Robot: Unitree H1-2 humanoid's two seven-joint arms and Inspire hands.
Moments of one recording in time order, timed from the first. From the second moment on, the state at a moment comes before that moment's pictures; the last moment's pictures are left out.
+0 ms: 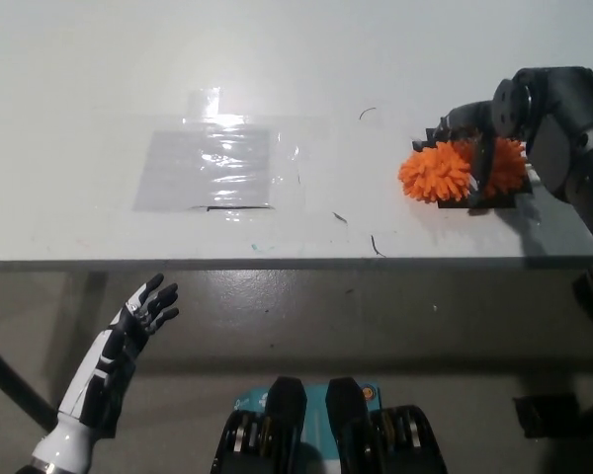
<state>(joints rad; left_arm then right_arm) -0.05 0.23 0.01 0.12 -0.21 -0.38 -0.29 -1.36 -0.24 0.73 1.42 -0.58 -0.01 0.55</state>
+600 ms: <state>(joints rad) -0.05 0.22 0.01 0.12 -0.21 -0.39 -0.29 -1.28 -0.24 0.71 1.43 -0.62 -0.03 0.36</state>
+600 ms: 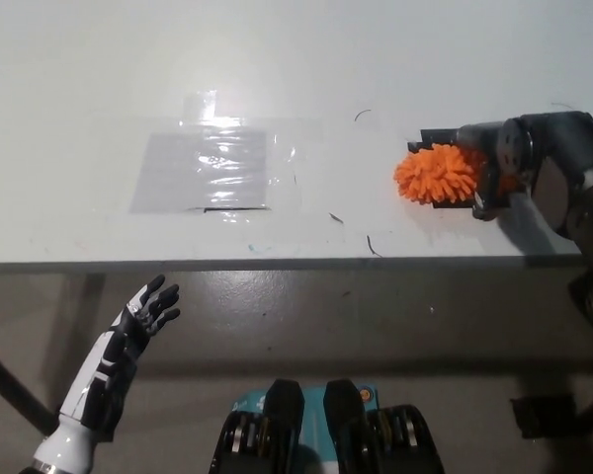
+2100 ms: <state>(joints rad) -0.05 0.23 0.01 0.13 -0.21 -0.38 -0.29 -1.40 -0.34 0.27 1.38 -0.49 -0.34 -0.26</state>
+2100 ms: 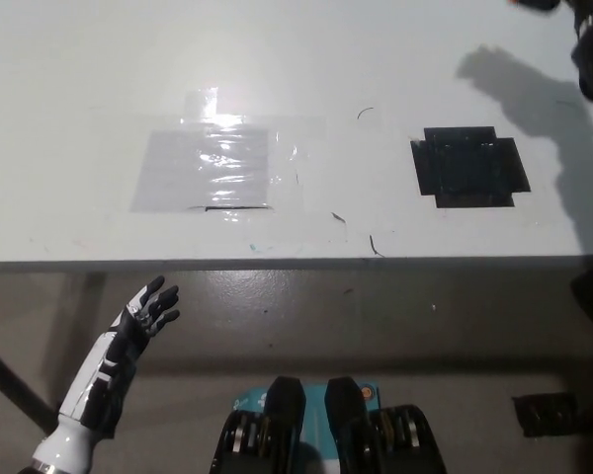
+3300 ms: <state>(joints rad) -0.04 0.23 0.02 0.13 -0.22 -0.39 -0.29 -1.38 -0.14 -0.39 1.41 0.07 -0.36 -0.09</state>
